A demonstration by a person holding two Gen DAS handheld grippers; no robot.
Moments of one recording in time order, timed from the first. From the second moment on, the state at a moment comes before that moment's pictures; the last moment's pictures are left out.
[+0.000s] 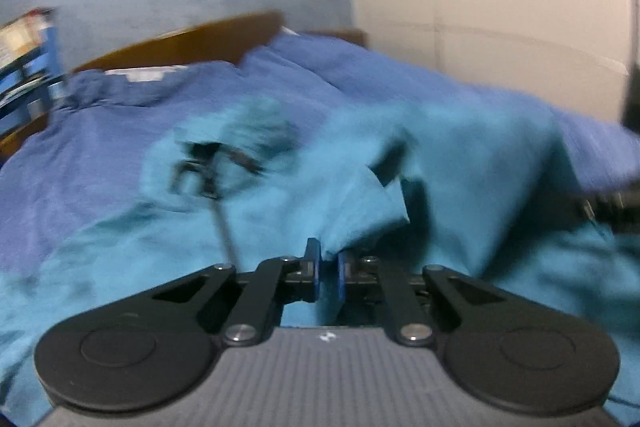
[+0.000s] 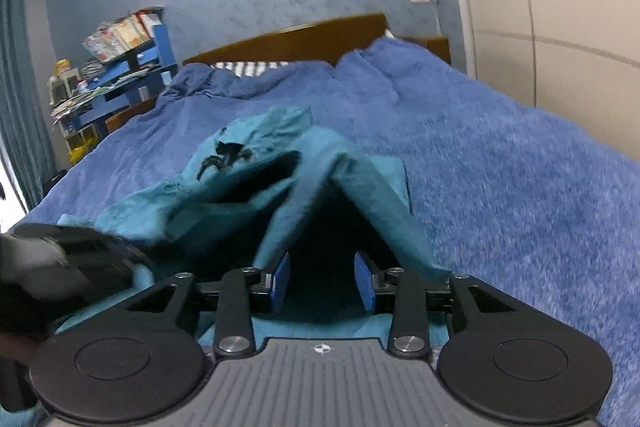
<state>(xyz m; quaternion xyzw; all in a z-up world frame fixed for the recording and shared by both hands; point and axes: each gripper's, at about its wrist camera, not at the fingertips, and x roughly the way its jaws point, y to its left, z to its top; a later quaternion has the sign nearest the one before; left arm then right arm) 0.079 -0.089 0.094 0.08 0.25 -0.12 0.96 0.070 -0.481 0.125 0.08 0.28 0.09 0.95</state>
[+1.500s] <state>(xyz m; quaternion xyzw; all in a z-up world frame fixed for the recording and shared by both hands) 0.005 0.195 0.124 -0.14 0.28 0.15 0.94 0.076 -0.433 0.104 0.01 0.35 0.19 0.92</state>
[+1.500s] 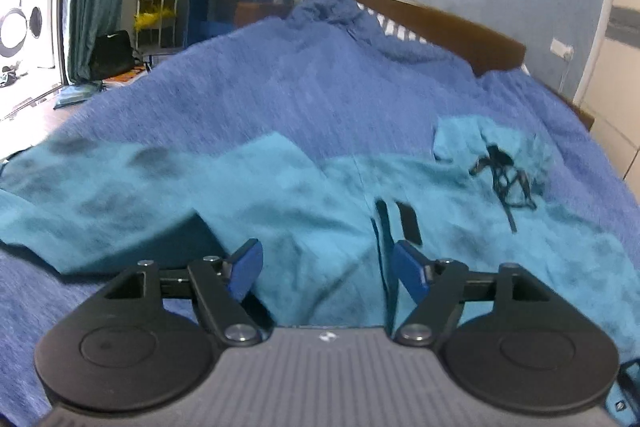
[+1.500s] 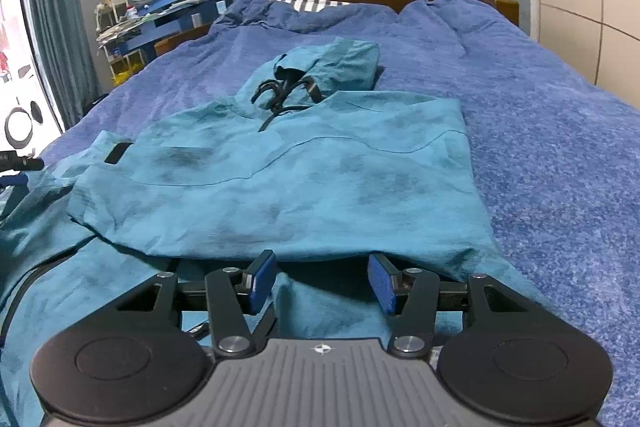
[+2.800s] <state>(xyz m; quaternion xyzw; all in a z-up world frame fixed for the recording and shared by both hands) -0.120 0.482 0.054 -0.45 0.18 0.38 0.79 0.050 -0.431 0.121 0.01 0.29 0.25 0.92</state>
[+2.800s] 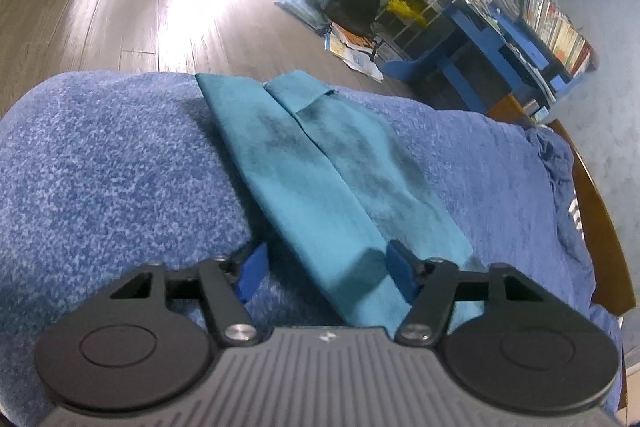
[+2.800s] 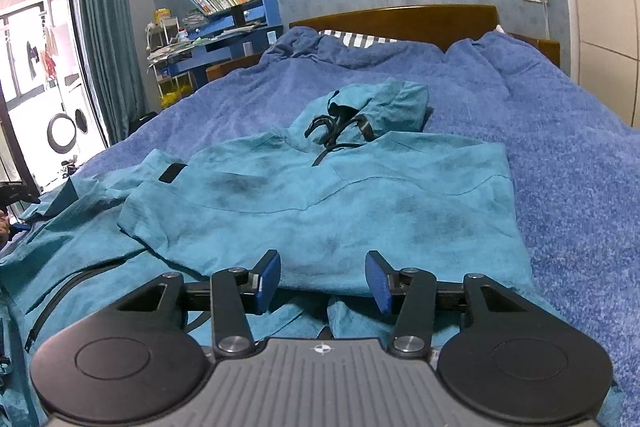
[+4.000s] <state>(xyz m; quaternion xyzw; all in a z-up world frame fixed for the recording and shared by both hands) 0.106 0.237 0.326 -0.06 0.04 0.11 0.99 0.047 -0.438 0.130 0.03 0.26 0.25 0.93</state>
